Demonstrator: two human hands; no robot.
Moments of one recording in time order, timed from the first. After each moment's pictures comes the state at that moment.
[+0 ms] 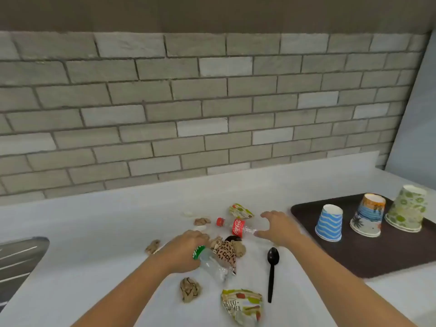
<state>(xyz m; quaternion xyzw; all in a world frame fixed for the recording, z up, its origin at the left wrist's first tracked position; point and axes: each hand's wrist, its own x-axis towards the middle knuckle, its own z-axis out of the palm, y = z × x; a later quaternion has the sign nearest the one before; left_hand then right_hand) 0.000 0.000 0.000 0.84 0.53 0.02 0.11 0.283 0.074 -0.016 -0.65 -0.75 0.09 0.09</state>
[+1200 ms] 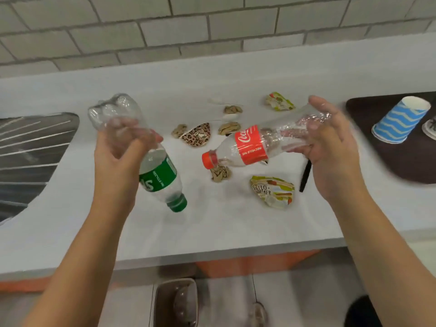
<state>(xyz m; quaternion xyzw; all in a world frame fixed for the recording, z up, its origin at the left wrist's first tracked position) -0.053 -0.139 0.029 0.46 0.55 0.64 0.27 0.222 -0.064 0.010 -0.35 -0.50 0.52 0.59</state>
